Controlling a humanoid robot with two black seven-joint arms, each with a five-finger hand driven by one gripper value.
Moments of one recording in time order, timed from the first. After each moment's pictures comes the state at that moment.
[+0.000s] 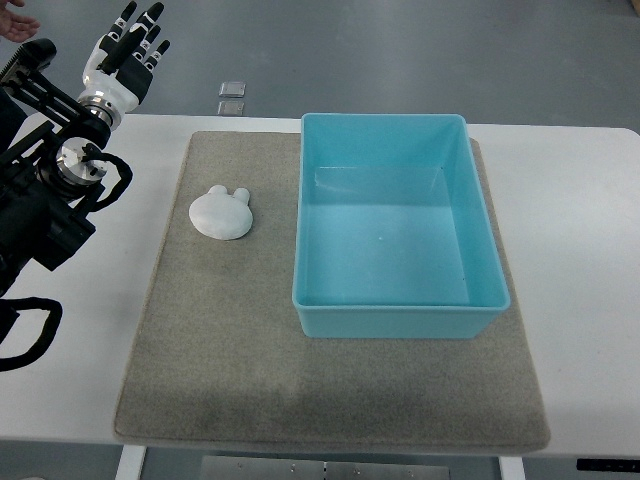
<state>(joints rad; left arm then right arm) -1.02 0.19 -0.81 -0.29 -0.10 -0.24 -0.25 0.00 0.00 0.06 0.12 -0.12 0.18 0.12</state>
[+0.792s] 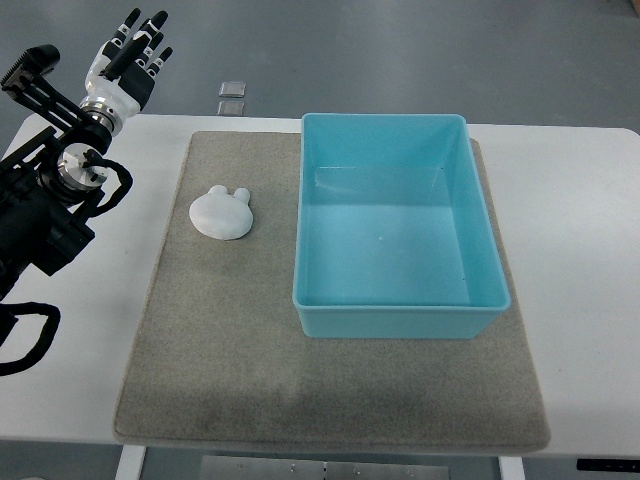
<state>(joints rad) -1.00 0.20 -0.79 -0.30 -0.09 -0.24 -0.25 0.00 0.00 0.06 0.12 -0.12 0.18 0.12</state>
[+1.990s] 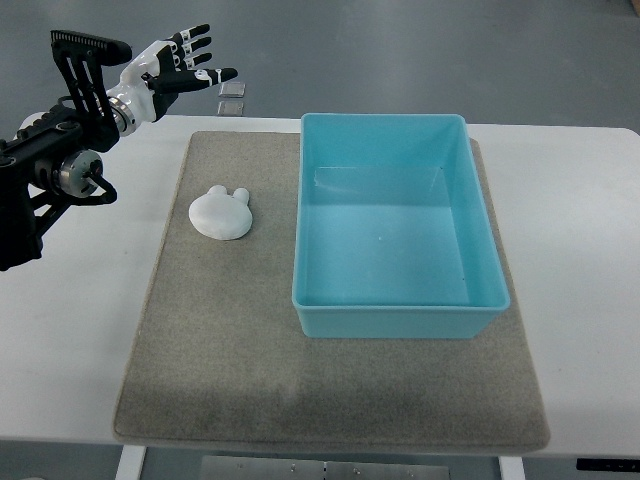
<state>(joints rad) -1.04 0.44 -0.36 -0.72 0.28 -0.08 -0.24 0.00 0.00 0.06 0.12 -0.12 0.18 0.12</state>
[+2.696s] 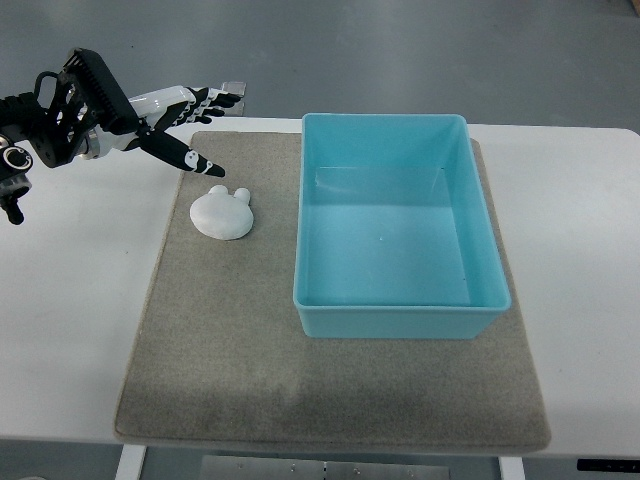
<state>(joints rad) -1.13 0.78 -0.11 -1.14 0.78 -0.20 -0.23 0.00 0.00 0.06 0.12 -0.12 0.18 0.12</state>
